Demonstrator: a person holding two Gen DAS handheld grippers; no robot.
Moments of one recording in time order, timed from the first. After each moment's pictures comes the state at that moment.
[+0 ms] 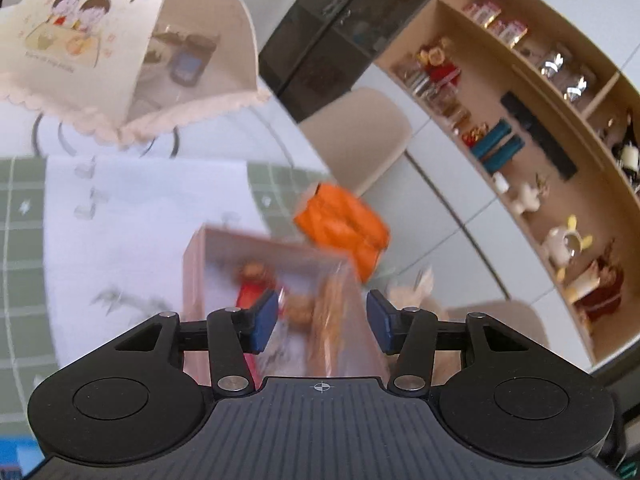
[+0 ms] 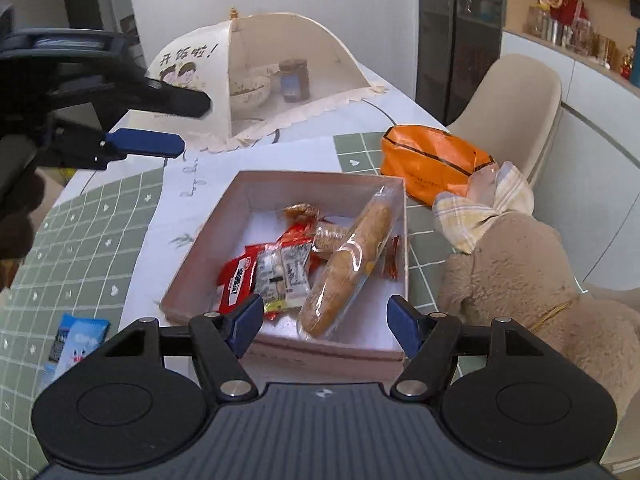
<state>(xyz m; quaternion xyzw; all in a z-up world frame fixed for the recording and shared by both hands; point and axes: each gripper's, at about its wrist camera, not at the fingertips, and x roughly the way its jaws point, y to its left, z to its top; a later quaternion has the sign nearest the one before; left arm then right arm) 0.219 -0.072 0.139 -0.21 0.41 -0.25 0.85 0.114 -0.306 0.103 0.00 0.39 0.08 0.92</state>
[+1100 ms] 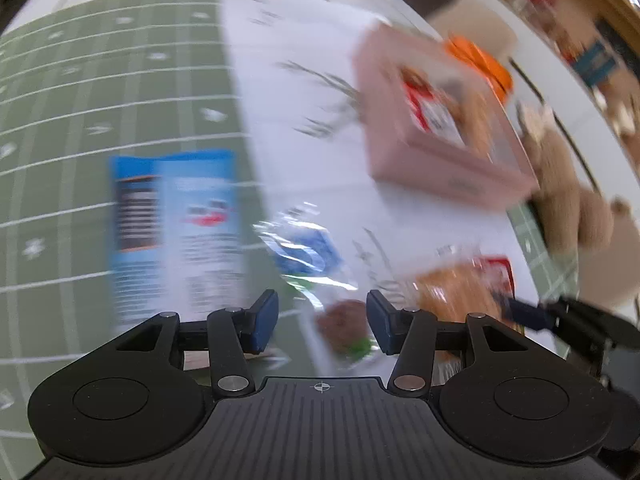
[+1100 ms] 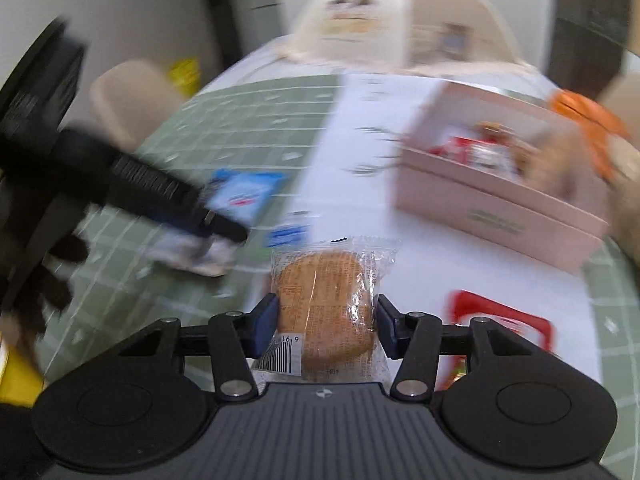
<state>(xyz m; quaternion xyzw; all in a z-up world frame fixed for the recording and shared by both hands) 0.076 -0.018 0.044 -0.12 0.53 -0.14 0.83 0.021 -0.229 0.054 -0.04 0.42 0.22 0.88</state>
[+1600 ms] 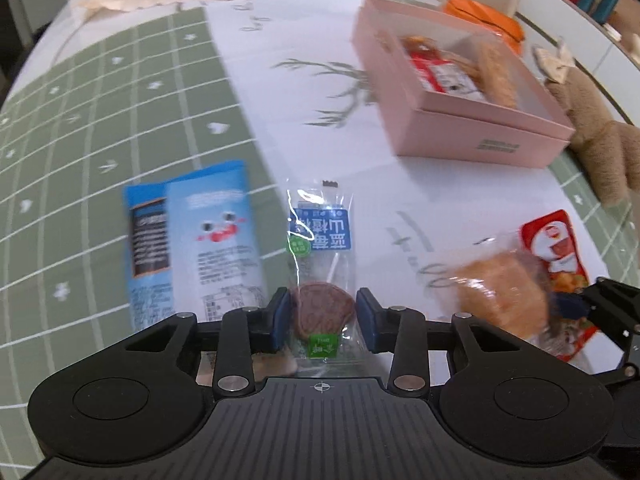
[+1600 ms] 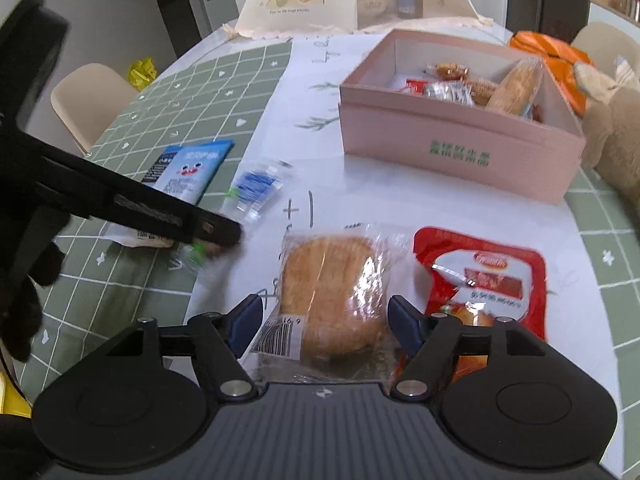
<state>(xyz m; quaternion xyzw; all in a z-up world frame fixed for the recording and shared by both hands) 0.068 -0.027 0.036 -0.02 0.53 -0.09 0.84 0.014 -0.232 0.020 -0.01 0.45 0.19 0.87</state>
